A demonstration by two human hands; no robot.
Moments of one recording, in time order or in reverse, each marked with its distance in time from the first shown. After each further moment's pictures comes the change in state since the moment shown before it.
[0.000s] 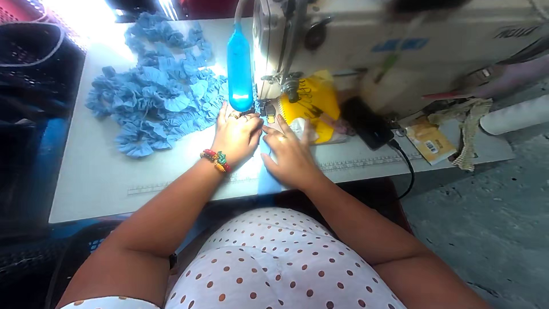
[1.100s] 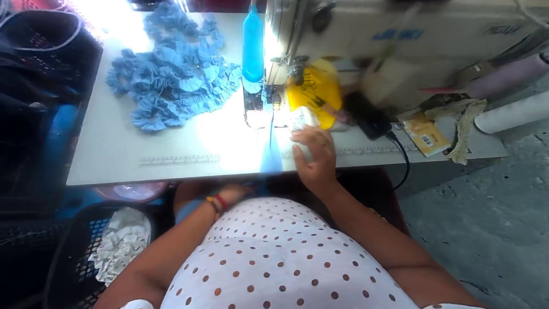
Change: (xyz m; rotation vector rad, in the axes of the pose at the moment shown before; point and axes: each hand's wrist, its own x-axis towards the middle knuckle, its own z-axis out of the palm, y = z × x) left_hand -0.147 0.047 0.049 -0.800 -0.517 -0.672; right_hand -0.060 0.004 -0.010 0.343 0.568 -0.148
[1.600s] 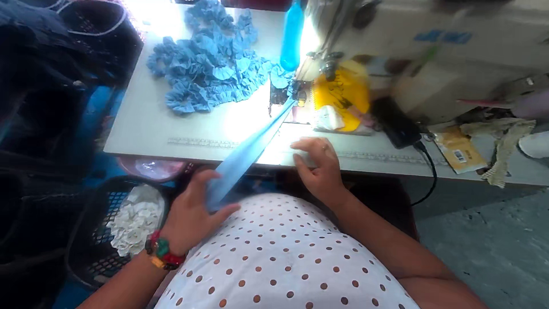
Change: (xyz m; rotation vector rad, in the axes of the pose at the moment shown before) left_hand -0.156 -0.016 -0.023 0.343 0.774 0.361; right_hand -0.004 -0.030 0.009 0.170 -0.202 0.008
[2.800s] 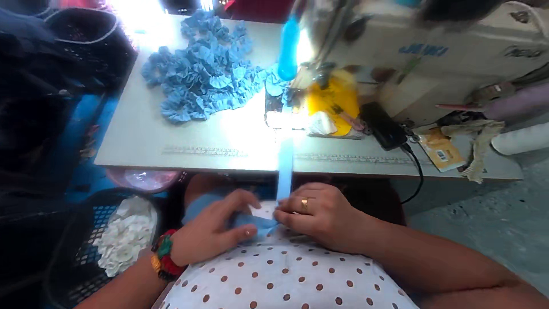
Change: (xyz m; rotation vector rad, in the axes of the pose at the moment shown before) left_hand 0.028 0.017 -0.002 -0.626 -0.529 0.339; right_hand -0.010 -0.064 -0.045 -0.073 -0.423 -0.515
